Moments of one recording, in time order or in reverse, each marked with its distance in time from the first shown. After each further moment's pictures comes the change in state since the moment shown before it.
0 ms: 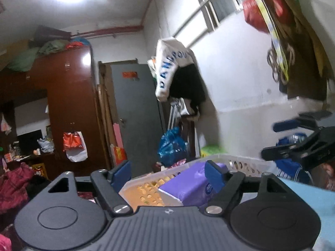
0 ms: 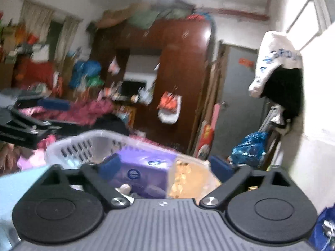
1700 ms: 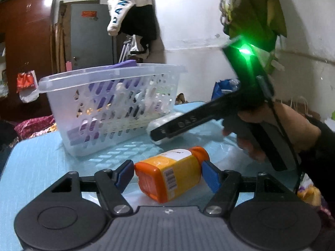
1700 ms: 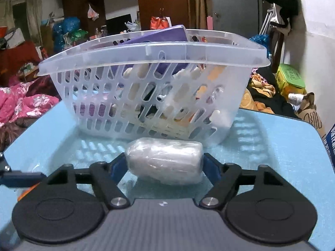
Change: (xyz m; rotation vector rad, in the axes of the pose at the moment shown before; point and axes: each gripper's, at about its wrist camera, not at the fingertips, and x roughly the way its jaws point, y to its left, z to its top) left arm -0.047 -0.085 -0.098 -0.085 0.349 -0.298; right arm 0.033 0.027 -0.086 0.217 0.481 0.038
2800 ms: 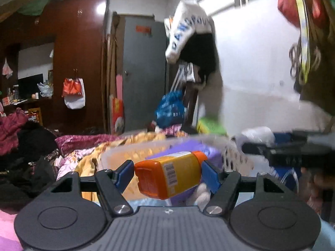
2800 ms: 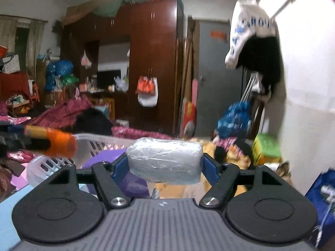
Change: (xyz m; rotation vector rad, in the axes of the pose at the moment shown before) left arm 0.036 0.093 0.155 -0.135 -0.089 0.255; right arm -0.028 -0.020 0.106 -0.045 -0.294 -0.093
